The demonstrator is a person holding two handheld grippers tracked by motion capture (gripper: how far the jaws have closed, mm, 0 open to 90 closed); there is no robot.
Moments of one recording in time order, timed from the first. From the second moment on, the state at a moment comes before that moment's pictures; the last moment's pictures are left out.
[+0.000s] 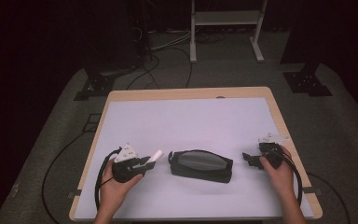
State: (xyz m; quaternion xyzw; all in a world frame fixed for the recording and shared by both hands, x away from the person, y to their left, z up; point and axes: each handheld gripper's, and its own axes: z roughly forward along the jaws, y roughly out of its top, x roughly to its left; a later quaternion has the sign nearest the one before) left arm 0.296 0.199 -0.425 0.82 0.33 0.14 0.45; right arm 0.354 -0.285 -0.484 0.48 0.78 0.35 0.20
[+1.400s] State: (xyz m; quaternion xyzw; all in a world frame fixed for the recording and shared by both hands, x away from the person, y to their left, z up) left arm 0.307 0.149 -0.387 0.83 0.24 0.10 0.50; right arm 0.354 -0.285 -0.484 0.48 0.78 0.35 0.20
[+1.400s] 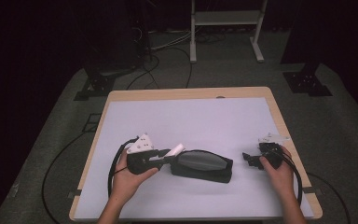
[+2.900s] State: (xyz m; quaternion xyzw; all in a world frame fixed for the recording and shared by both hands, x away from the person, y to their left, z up) left arm 0.335 0.088 -0.405 0.86 0.19 0.03 0.48; right arm 0.354 -0.285 -0.484 0.48 0.78 0.35 0.20
